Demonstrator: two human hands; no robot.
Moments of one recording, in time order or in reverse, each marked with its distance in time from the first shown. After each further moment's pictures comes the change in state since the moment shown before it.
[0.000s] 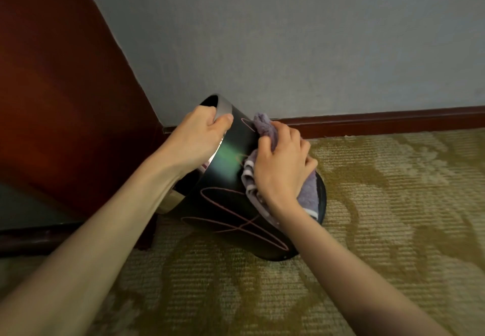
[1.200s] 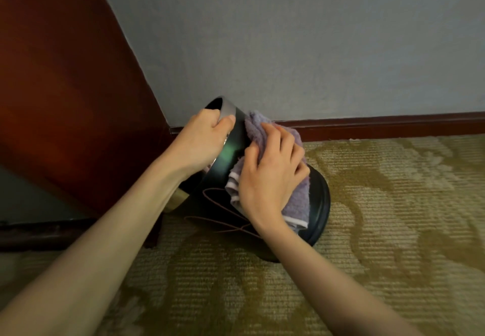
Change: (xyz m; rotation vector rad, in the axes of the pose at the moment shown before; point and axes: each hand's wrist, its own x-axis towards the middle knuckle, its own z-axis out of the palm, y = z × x) left_hand -0.006 -0.001 -0.004 -0.027 0.026 -0.026; right_hand -0.033 -0.021 0.010 -0.049 0.114 -0.112
